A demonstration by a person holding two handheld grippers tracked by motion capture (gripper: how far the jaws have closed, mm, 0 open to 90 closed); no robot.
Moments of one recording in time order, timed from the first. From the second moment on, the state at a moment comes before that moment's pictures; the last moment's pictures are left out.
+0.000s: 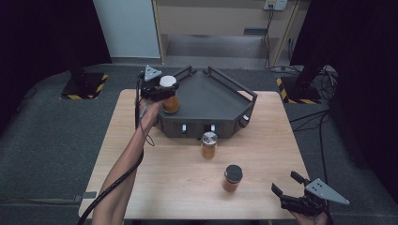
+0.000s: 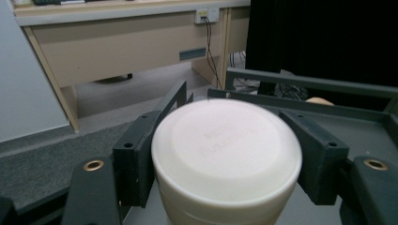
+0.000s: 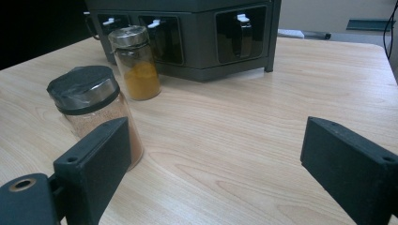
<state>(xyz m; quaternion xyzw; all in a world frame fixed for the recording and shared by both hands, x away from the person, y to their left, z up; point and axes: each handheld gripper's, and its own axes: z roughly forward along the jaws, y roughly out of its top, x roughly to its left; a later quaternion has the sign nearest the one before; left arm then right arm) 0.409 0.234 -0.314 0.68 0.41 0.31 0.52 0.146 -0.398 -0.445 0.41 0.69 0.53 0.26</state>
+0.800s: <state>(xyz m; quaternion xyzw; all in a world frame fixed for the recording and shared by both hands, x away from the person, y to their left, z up) 0.361 0.252 -0.278 0.70 0.33 0.29 0.57 0.147 -0.398 -0.446 0.41 0.69 0.53 0.26</state>
